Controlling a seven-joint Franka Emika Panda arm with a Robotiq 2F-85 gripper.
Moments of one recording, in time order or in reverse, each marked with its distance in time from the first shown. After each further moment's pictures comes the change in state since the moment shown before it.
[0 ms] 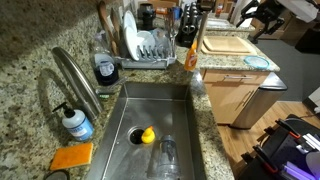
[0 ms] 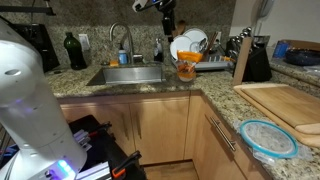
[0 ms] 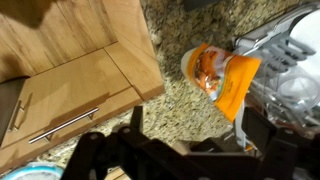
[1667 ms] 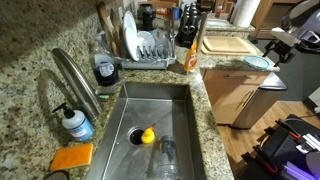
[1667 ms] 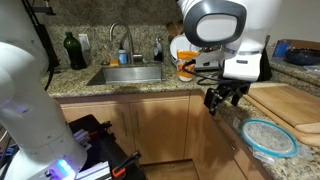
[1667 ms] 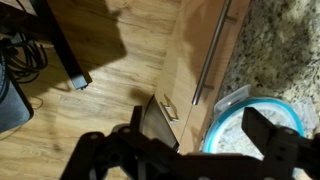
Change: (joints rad) arm -0.223 0.521 -0.369 0.132 0.059 0.022 0.285
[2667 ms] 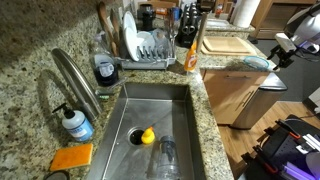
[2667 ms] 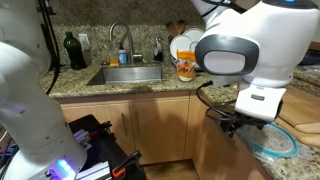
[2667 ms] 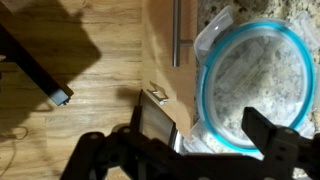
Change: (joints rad) arm -0.064 0.179 -0.032 0.068 0.304 0.152 -0.096
